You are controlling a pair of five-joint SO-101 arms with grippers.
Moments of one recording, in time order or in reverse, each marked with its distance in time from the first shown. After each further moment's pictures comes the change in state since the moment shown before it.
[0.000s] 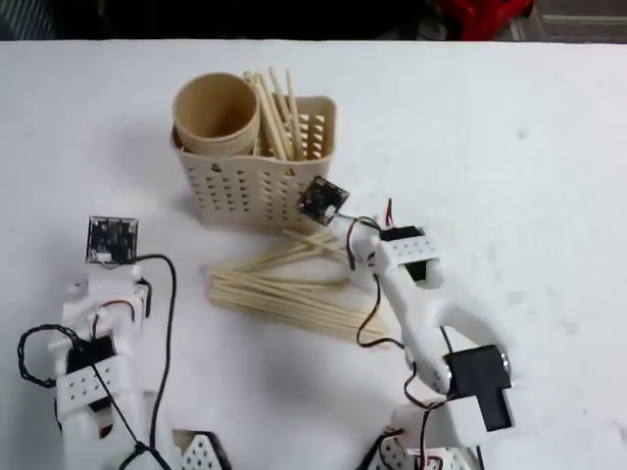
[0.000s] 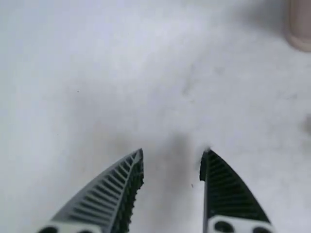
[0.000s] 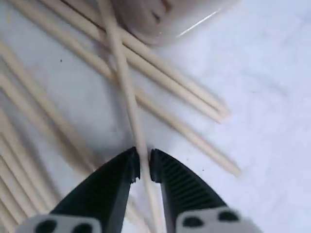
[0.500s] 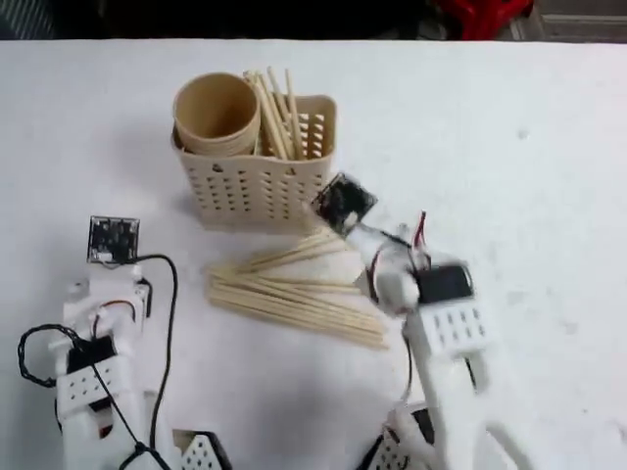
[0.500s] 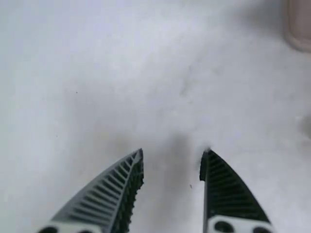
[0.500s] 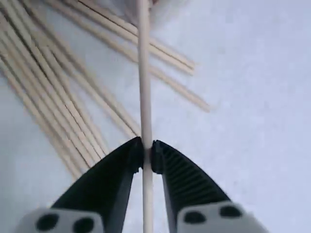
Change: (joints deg) left arm 0.4 0.0 0.0 0.0 0.0; right arm -1.5 -43.8 5.5 26.1 -5.7
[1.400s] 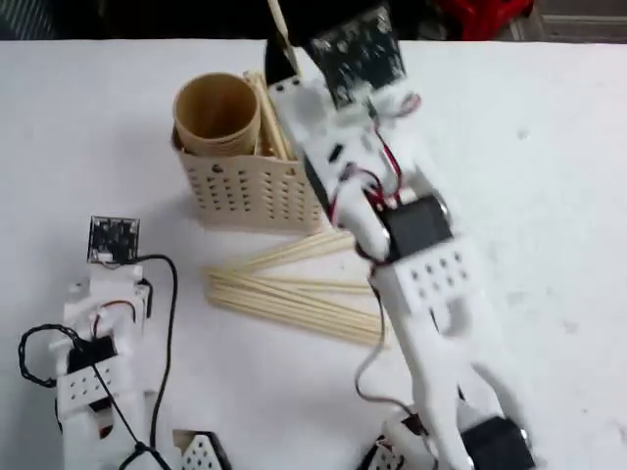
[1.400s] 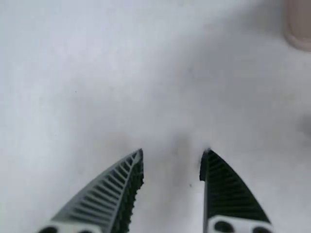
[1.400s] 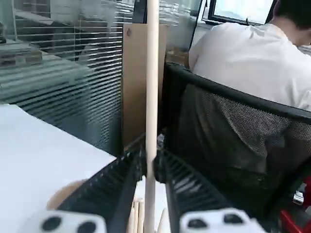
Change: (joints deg) left arm 0.0 0.0 0.1 0.0 0.0; right arm -11.7 24.5 -46.3 -35.3 -29.6
